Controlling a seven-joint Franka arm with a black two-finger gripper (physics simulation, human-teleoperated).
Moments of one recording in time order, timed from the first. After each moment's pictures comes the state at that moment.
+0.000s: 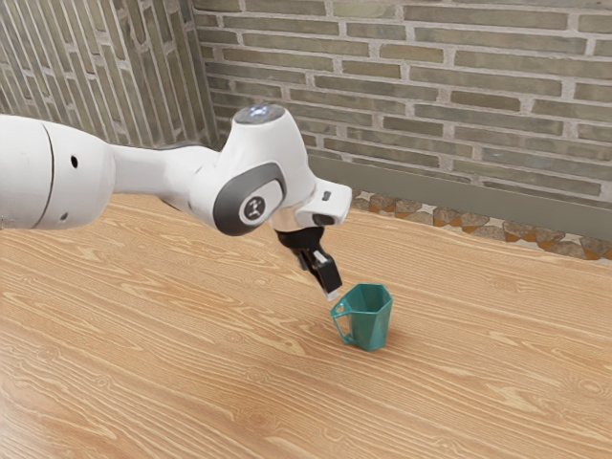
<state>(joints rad) -0.46 0.18 0.14 -1.95 -0.08 2.31 0.31</state>
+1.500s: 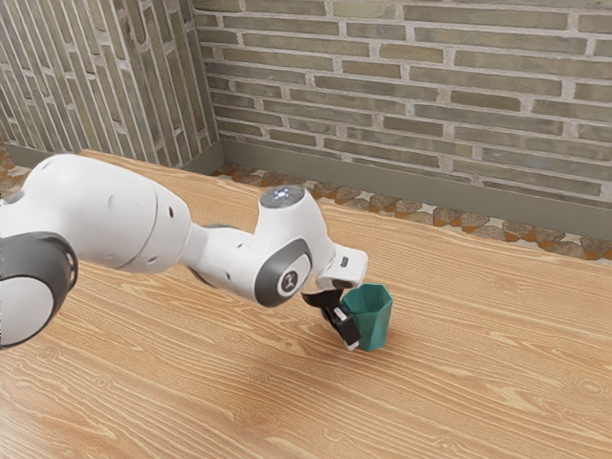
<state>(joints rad) -0.46 0.46 0.14 -1.95 -0.24 2.61 0.44</state>
